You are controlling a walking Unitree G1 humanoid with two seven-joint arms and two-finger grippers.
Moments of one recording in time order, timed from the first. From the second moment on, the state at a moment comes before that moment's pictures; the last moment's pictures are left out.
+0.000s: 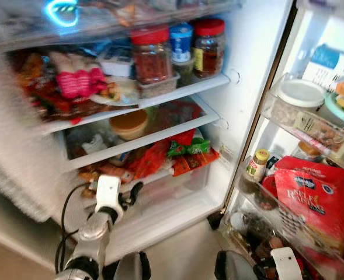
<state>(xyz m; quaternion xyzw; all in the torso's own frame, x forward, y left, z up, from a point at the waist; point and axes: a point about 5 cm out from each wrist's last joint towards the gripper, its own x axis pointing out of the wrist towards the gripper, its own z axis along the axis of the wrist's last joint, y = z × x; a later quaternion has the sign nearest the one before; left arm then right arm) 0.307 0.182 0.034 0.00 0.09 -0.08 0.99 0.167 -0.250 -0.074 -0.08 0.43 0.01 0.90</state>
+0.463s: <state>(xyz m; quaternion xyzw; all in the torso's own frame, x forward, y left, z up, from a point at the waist) 0.295 0.188 0.010 -0.02 0.17 -0.03 0.99 0.156 -0.243 -0.081 -0.07 0.44 0.02 0.89</state>
